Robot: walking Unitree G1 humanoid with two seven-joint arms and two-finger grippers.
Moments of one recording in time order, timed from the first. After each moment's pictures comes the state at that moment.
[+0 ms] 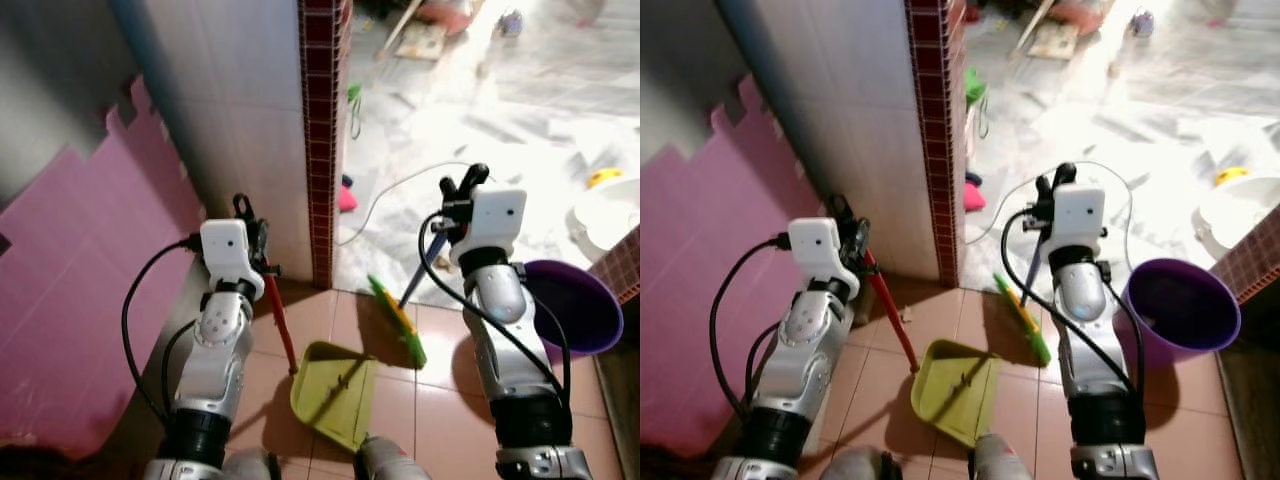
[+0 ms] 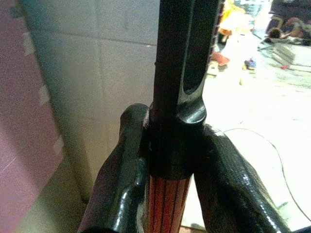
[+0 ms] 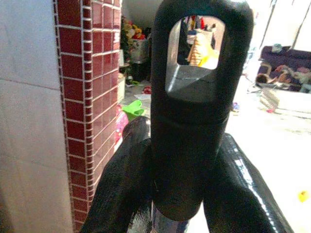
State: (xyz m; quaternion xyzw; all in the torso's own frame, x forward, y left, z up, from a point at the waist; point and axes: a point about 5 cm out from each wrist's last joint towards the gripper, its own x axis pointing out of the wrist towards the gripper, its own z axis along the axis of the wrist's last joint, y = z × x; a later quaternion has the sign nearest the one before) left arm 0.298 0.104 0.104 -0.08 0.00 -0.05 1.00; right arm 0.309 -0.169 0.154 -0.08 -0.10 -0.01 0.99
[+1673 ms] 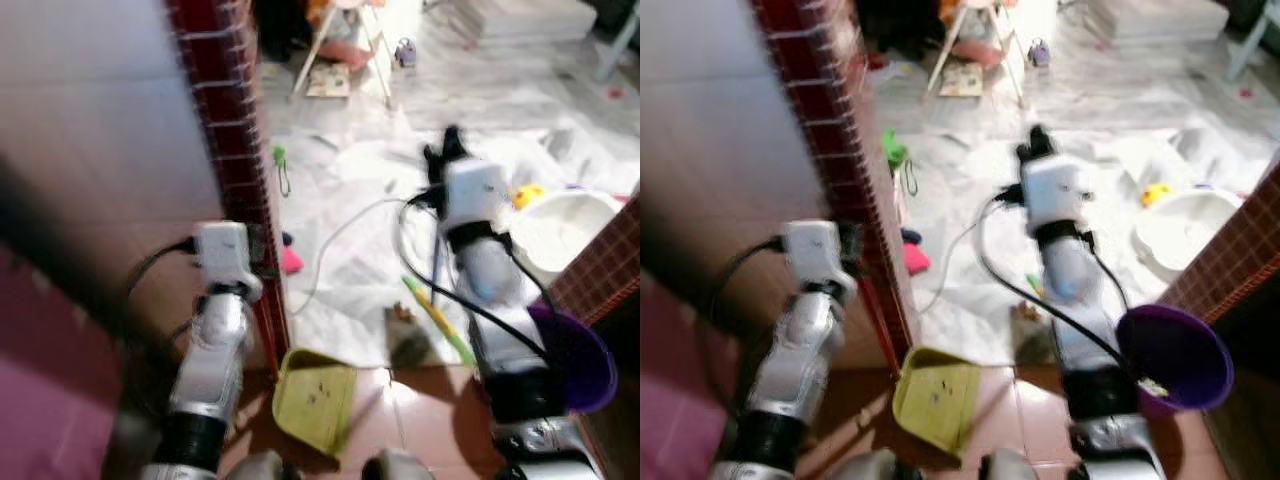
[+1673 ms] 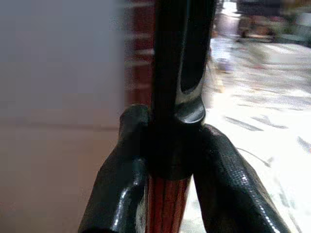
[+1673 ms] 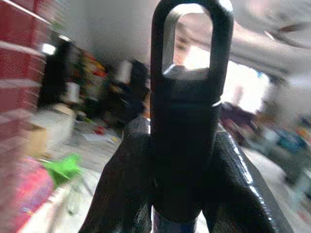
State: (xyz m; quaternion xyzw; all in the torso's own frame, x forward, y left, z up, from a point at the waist) left arm 0.294 0.118 0.100 -0.05 0.01 0.03 1.00; right arm 0.321 -0.138 0.193 -0.15 -0.21 0.07 0.96
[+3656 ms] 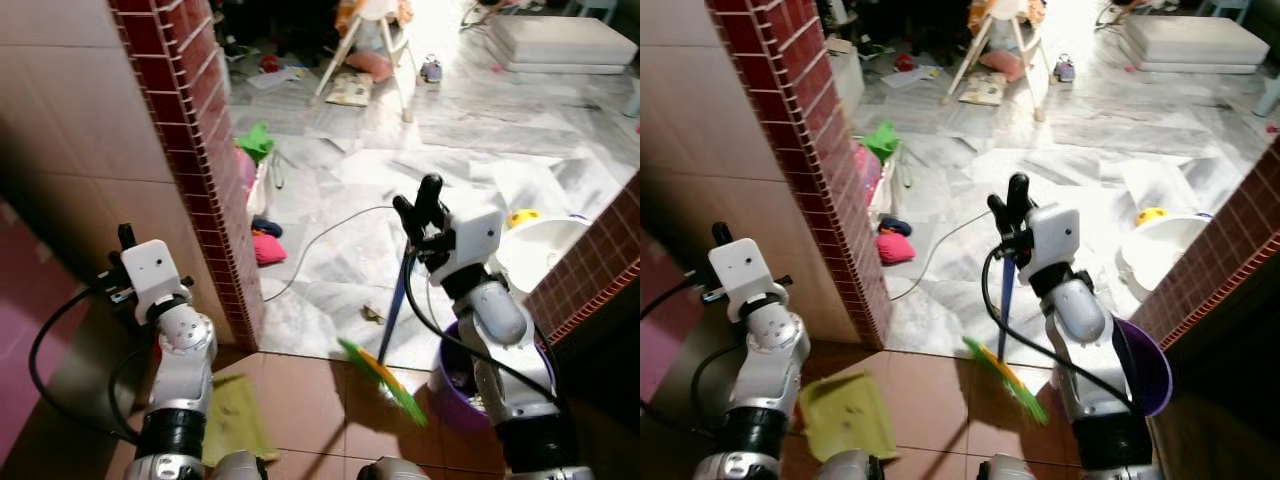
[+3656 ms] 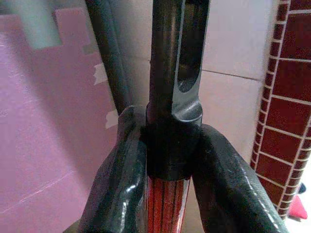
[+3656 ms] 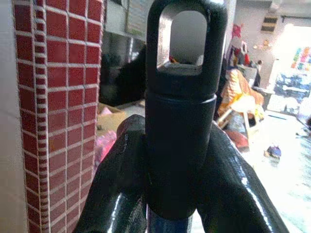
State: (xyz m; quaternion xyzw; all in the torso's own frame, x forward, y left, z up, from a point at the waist) left arm 0.291 0.182 0.081 0.05 0.02 0.33 0.94; right arm 0.294 -0.144 0.160 -0.05 -0.14 0.18 0.97
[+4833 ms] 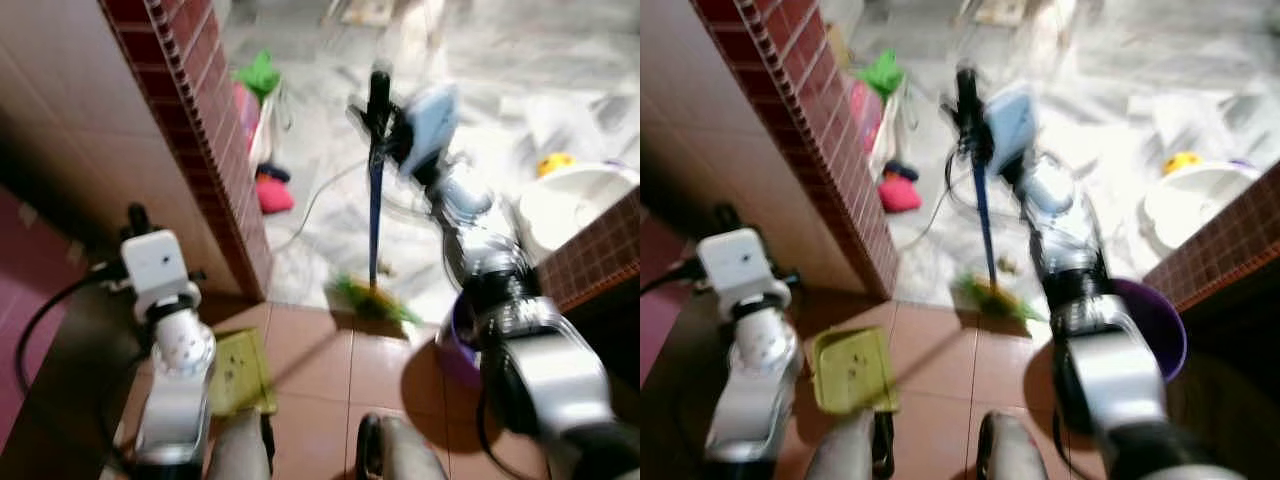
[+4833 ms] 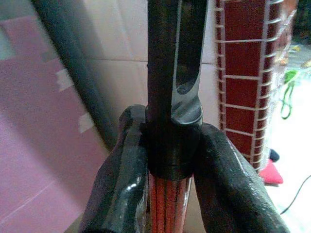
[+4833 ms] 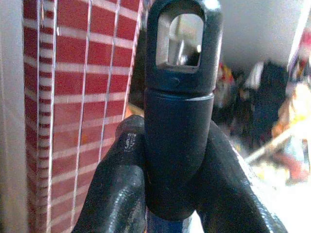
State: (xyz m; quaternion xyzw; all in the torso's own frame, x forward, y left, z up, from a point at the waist) left arm 0.250 0.161 0.132 0.05 -0.04 0.24 0.97; right arm 0.384 -0.107 0.246 -0.11 -0.24 0.29 0.92
